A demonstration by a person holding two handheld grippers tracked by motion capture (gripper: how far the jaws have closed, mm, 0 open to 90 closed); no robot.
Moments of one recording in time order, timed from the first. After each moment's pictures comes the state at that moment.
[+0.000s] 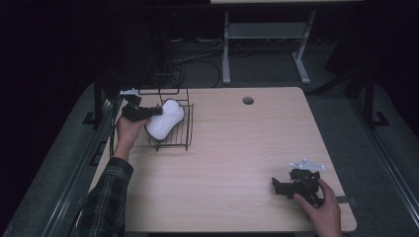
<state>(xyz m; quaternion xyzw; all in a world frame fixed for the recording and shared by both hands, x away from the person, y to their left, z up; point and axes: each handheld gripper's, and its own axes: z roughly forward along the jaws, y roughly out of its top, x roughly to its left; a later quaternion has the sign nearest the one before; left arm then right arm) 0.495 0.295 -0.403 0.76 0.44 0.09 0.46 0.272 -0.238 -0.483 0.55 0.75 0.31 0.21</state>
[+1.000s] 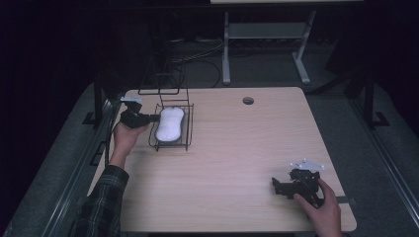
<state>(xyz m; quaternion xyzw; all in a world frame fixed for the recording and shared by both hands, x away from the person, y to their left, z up) 0.470 0.292 -0.407 0.79 0.42 0.09 0.44 0.272 -0.238 -0.483 0.55 0.75 0.31 0.21</state>
